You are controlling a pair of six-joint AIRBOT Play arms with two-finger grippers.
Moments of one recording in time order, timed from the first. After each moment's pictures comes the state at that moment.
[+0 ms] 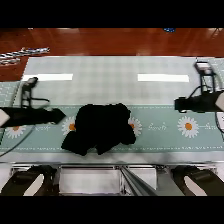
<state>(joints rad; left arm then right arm) -0.01 -0.70 0.71 1.27 -1.16 -1.52 0.10 -0.83 0.91 -1.72 1.24 1.81</state>
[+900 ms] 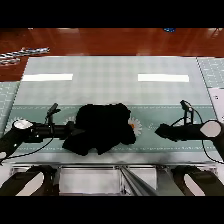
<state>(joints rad) 0.04 -1.01 0.31 0.46 -1.06 -1.09 0.06 -0.74 0.40 -1.11 1.05 1.67</state>
